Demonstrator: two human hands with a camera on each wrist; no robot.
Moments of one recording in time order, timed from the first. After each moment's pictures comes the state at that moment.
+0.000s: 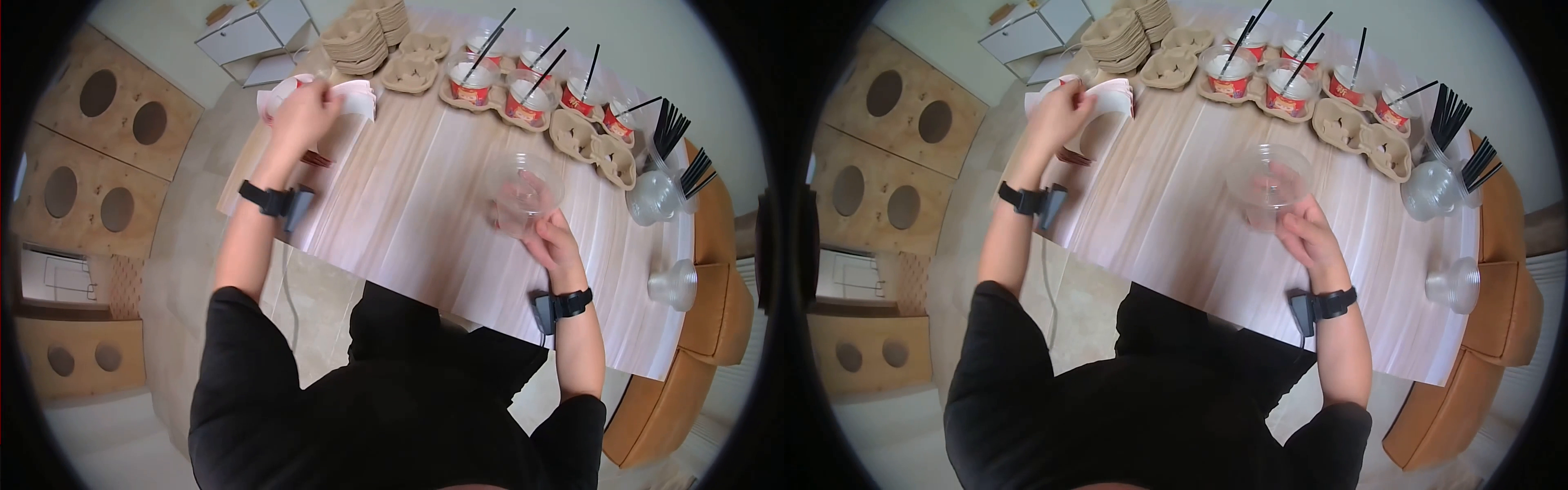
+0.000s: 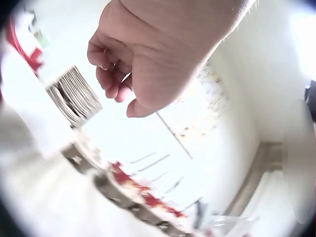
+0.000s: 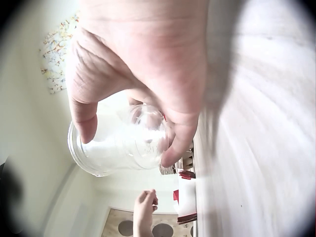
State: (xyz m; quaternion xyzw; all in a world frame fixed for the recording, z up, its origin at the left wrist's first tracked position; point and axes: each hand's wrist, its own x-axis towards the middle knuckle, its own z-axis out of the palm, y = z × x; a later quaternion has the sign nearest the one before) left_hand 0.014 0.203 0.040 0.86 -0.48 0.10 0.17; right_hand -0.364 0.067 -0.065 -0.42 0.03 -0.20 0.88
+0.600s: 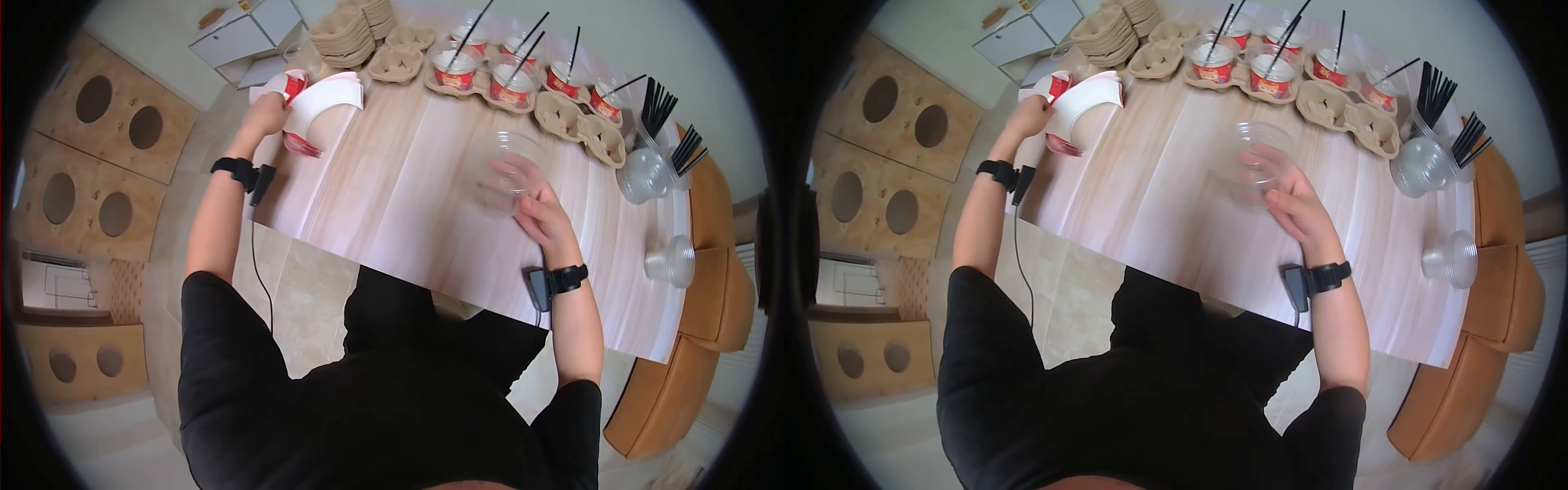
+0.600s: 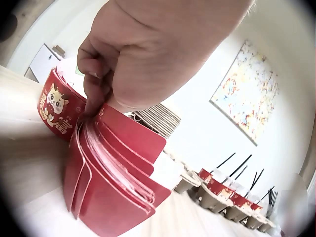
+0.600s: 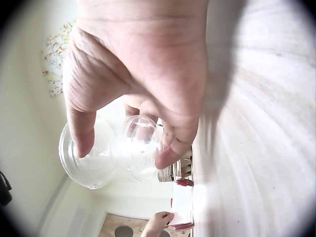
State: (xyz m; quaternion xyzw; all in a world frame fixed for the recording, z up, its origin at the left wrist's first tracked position) left_hand 0.125 0.228 0.004 0.89 -0.45 0.03 -0.01; right_hand -0.369 0.063 -0.065 -0.46 0.04 -0.22 0.86
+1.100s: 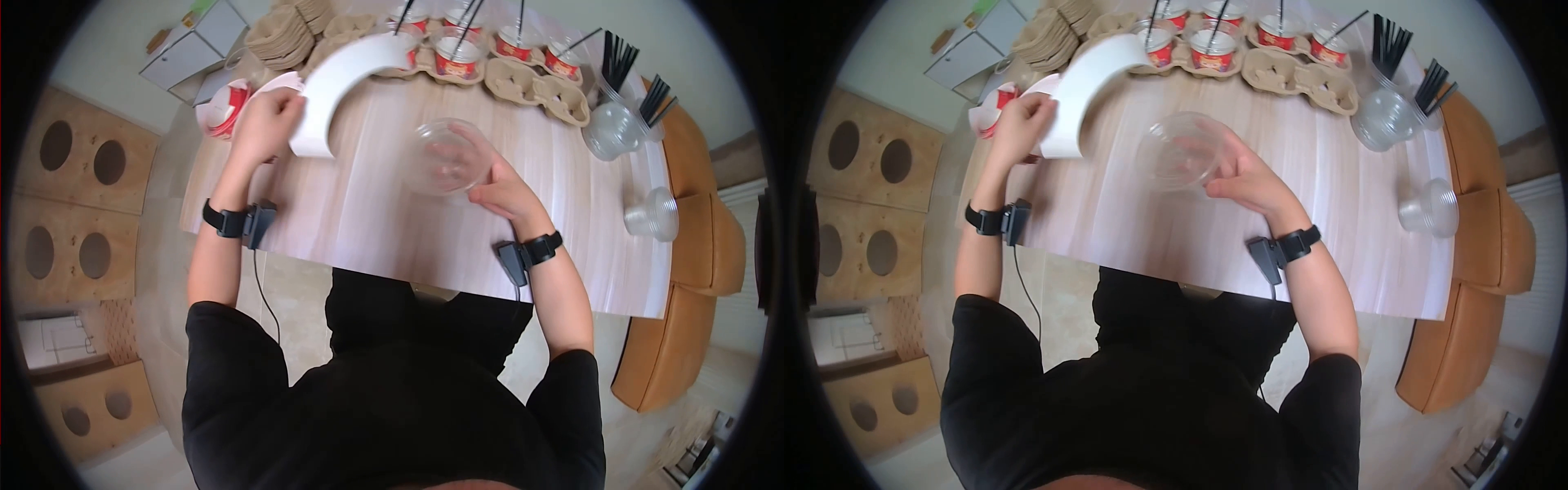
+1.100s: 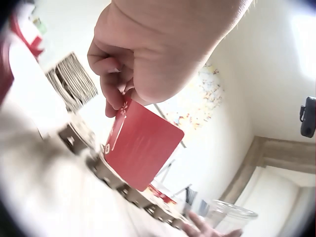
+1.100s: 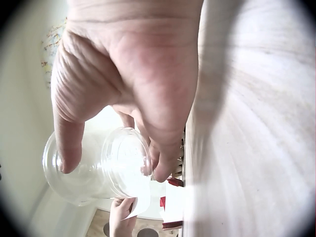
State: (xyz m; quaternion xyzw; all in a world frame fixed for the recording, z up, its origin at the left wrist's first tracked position) left_hand -0.029 0.197 0.026 0.78 -0.55 -0.07 0.30; right_hand -0.365 0.064 -0.063 -0.49 0.00 -0.19 0.85
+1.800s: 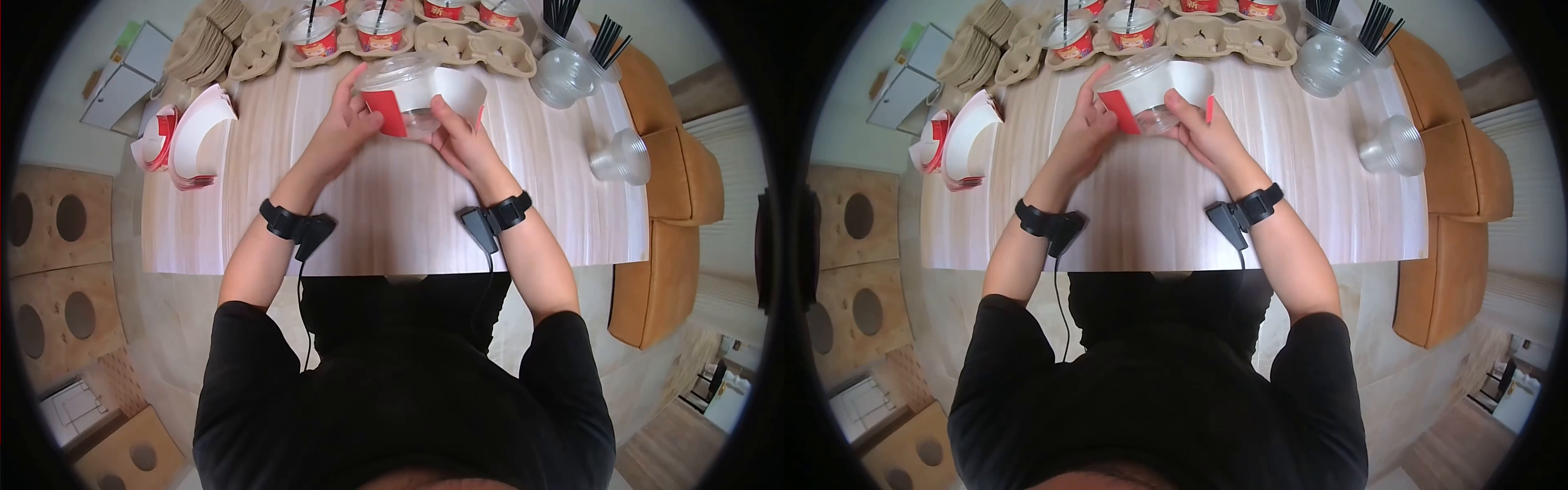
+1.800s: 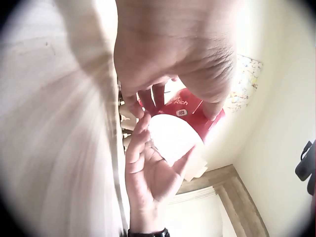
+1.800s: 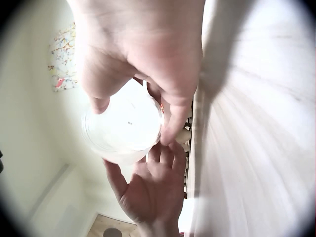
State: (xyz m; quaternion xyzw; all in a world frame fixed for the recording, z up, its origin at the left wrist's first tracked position) left_hand -0.175 0.124 -0.058 0.35 -0.47 -0.54 0.60; right_hand -0.367 0.055 -0.066 -0.42 0.12 -0.37 0.82
